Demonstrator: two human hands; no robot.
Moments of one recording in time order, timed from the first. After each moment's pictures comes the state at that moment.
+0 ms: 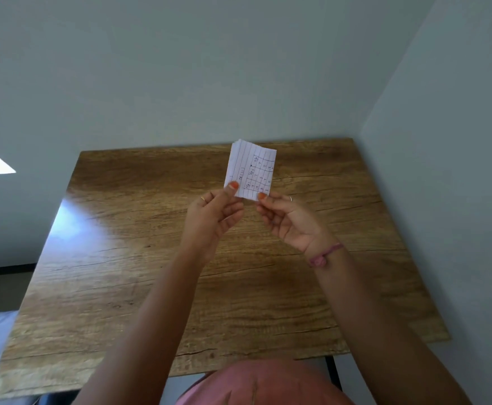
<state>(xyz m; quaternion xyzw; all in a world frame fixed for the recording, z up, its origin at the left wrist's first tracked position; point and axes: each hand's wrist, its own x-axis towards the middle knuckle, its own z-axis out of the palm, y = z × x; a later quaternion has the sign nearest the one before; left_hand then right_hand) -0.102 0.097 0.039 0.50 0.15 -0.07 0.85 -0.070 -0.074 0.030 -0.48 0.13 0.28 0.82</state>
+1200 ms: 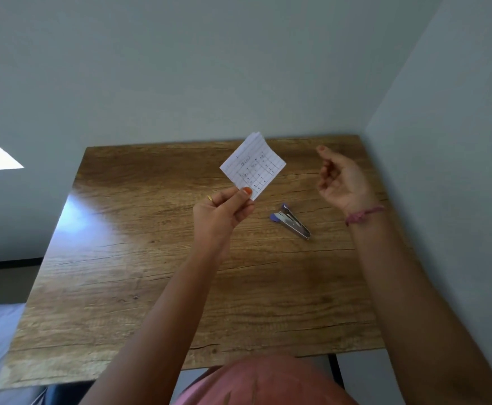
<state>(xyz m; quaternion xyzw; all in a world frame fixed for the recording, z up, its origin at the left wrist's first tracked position) -0.112 0.079 0.045 0.50 0.17 0.00 0.85 -0.014 -0.138 0.050 -0.48 0.24 0.11 0.84</state>
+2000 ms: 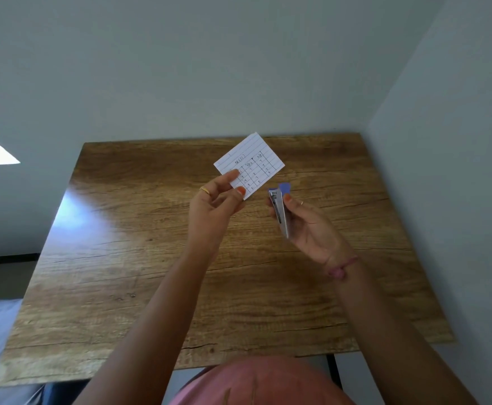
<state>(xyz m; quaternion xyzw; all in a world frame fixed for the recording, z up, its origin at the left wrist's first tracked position) -0.108 0.085 0.040 0.61 0.10 0.04 0.79 -0.082 -0.099 0.015 -0.43 0.11 0.28 0.85</state>
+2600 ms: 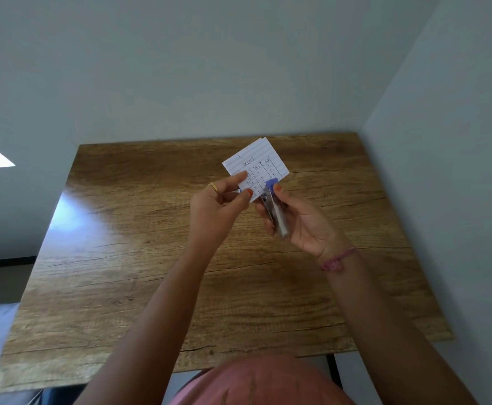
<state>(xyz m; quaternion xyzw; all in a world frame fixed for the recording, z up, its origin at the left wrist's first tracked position) -0.104 0.083 0.047 0.73 0.07 0.06 0.68 -0.078 -0.089 0.034 -0.40 0.06 0.34 0.85</state>
